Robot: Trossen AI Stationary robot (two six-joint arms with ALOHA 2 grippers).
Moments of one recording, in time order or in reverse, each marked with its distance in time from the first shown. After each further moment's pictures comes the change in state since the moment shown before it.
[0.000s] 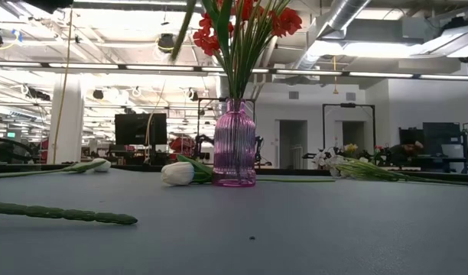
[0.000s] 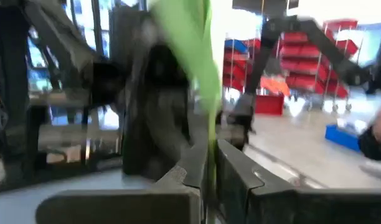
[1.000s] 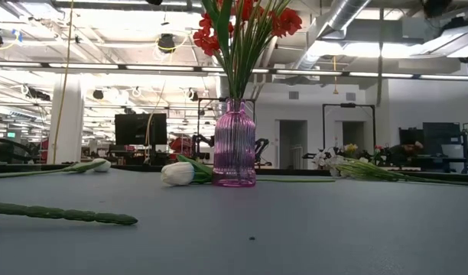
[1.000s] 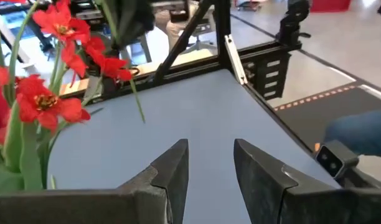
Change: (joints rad) left arm 0.045 -0.488 -0.017 -0.895 -0.150 0.082; right arm 0.126 -0.665 -0.237 -1.019 0.440 0.705
